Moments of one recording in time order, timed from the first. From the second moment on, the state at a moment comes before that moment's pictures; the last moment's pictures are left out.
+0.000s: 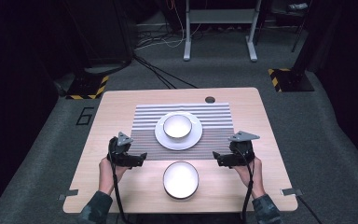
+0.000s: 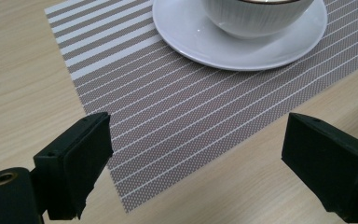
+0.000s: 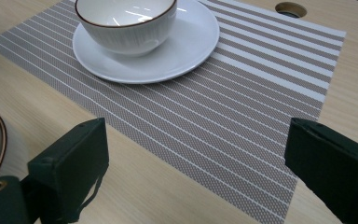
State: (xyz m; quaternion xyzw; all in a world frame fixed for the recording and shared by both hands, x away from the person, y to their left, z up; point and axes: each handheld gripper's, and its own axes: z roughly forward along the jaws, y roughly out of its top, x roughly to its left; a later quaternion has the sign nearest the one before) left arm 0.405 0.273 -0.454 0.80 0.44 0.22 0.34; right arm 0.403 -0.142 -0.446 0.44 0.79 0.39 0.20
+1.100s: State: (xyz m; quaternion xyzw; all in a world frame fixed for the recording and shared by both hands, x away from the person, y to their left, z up) left arm 0.353 0.320 -0.509 0.78 0.50 0.21 0.30; right arm 0.363 -0.191 -0.491 0.50 0.77 0.35 0.21
